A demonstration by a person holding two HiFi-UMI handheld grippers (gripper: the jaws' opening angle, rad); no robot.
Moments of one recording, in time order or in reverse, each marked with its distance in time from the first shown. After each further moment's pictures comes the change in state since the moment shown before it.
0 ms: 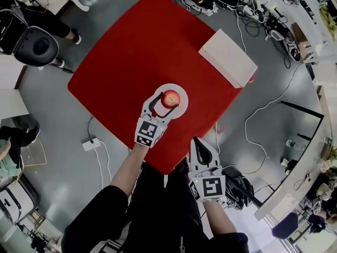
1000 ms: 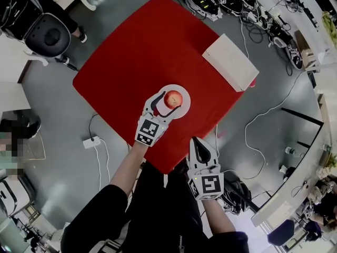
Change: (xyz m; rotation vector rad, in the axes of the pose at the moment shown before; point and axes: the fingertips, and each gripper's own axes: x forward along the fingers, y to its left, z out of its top) left arm -0.007 -0.007 0.016 0.054 -0.002 -0.005; right arm -0.003 0.001 -0.009 -0.003 0.008 0.036
